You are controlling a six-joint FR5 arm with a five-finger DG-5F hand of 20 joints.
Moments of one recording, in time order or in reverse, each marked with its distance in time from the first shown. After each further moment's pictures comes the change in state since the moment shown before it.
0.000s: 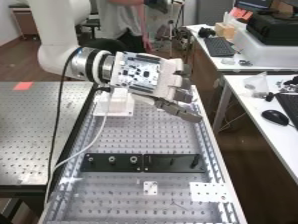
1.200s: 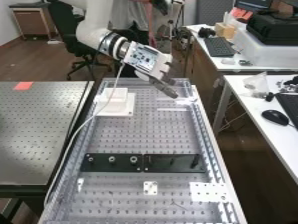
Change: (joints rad) arm 0.436 -0.122 0.138 -0.357 0.505 0.290
